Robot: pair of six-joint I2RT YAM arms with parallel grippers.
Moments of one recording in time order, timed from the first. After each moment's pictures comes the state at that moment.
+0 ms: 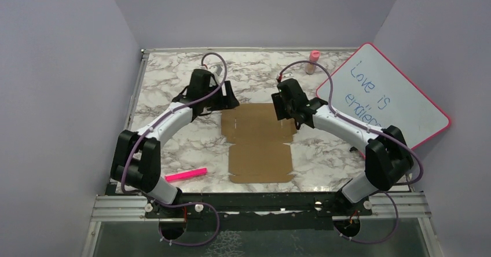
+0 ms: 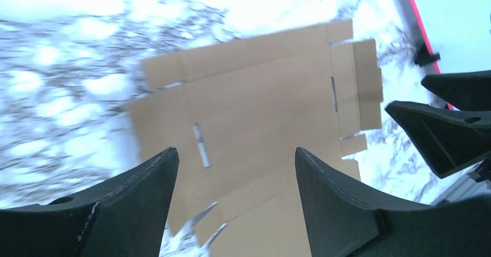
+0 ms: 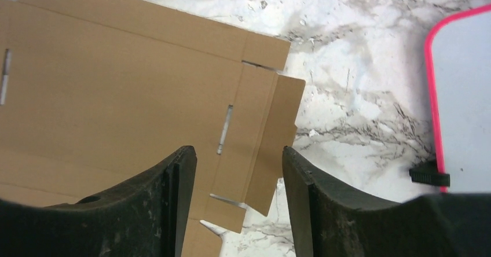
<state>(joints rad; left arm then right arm) -0.39 1.56 1.04 -0.17 0.31 -0.45 0.64 1.56 1.09 -0.38 0.38 0.18</state>
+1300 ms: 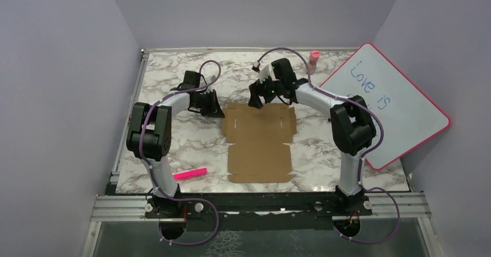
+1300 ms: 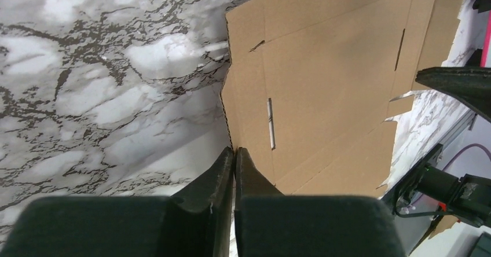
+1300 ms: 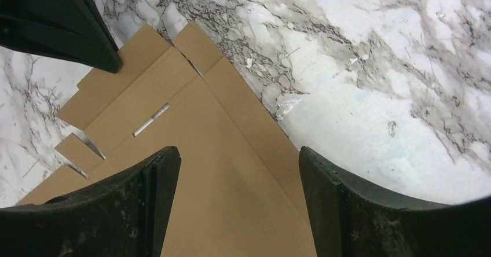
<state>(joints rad) -0.16 1.85 1.14 -0.34 0.61 -0.27 0.50 1.98 1.43 -0.15 -0.45 -0.13</state>
